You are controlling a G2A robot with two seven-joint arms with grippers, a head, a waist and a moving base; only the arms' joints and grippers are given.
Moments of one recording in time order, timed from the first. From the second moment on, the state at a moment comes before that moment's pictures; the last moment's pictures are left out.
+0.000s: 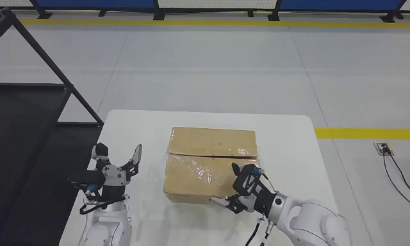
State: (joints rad) left arm 1.38 -1.35 -1.54 -1.77 1.34 0.01 0.43; right arm -1.26 -1.32 1.31 -2.02 -1.09 -0.54 0.65
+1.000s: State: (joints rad) left arm 1.42 -1.35 -1.51 -1.78 1.35 0.01 0.43; right arm -1.31 -1.30 1.20 -2.21 -1.50 -0.47 0.59
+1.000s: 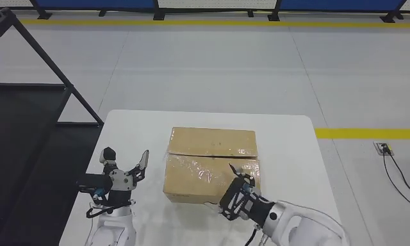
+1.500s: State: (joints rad) left arm 1.44 -1.35 -1.51 -1.80 1.36 0.03 0.44; right arm -1.36 -1.32 0.83 -2.14 -2.52 -0.12 0.67
